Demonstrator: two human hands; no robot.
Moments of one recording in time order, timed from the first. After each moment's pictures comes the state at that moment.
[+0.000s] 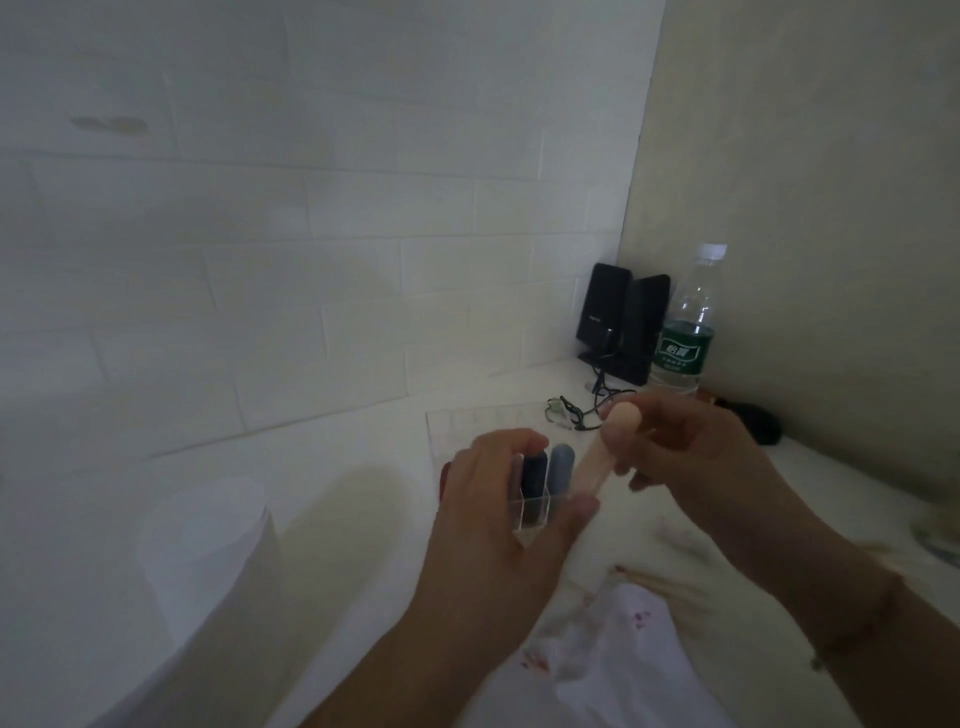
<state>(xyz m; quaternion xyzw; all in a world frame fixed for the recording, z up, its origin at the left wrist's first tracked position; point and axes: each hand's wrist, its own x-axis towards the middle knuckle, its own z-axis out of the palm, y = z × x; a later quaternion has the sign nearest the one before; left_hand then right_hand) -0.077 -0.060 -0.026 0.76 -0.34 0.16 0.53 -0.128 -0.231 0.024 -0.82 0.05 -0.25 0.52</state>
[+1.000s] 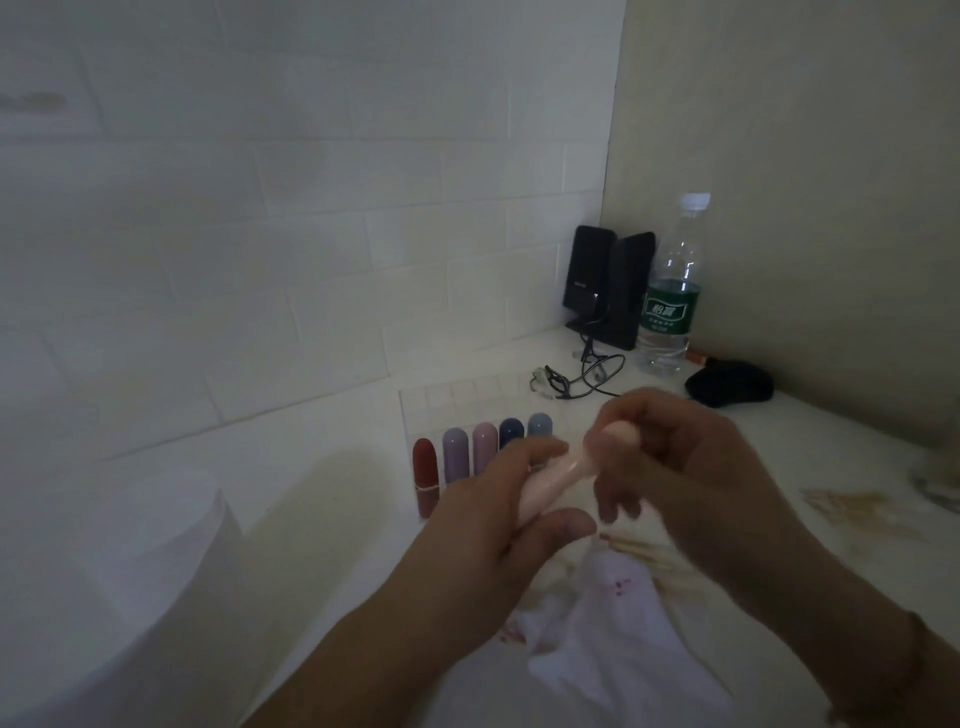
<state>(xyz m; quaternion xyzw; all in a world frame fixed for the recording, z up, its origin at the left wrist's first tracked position) -0.076 -0.061 -0.032 0.78 -0.44 0.05 0.44 -0.156 -0.213 0.009 -0.79 -0.01 -0.26 0.55</state>
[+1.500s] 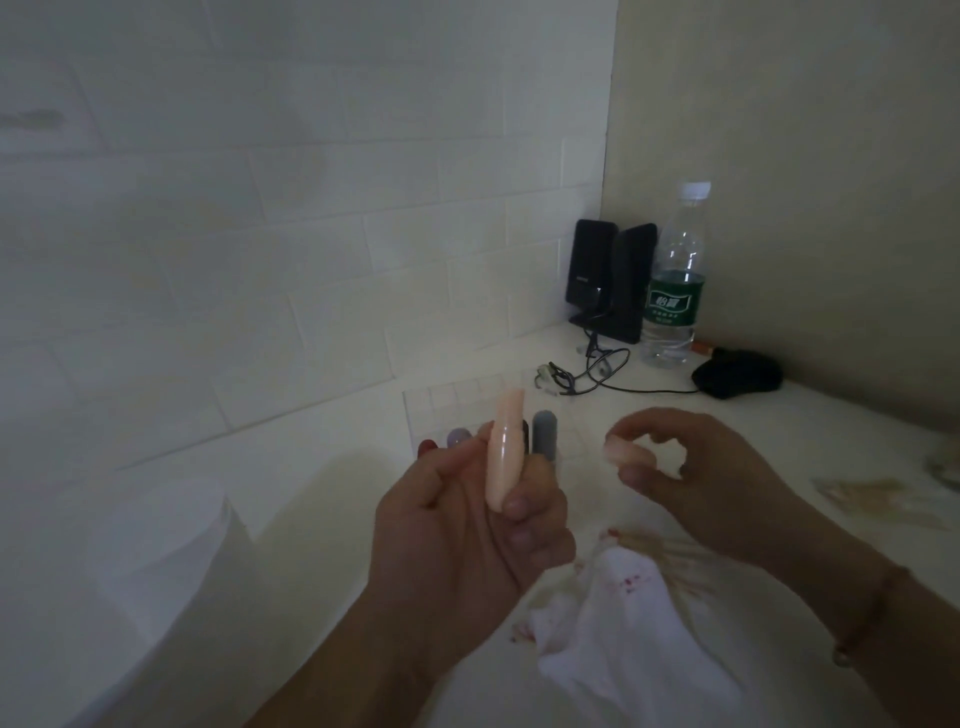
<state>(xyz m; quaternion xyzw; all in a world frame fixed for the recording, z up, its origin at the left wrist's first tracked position) -0.079 -0.058 -0.019 0.29 -0.26 -0.40 0.83 -0.132 -0.273 -0.031 -0.93 0.08 -0.23 0.27</state>
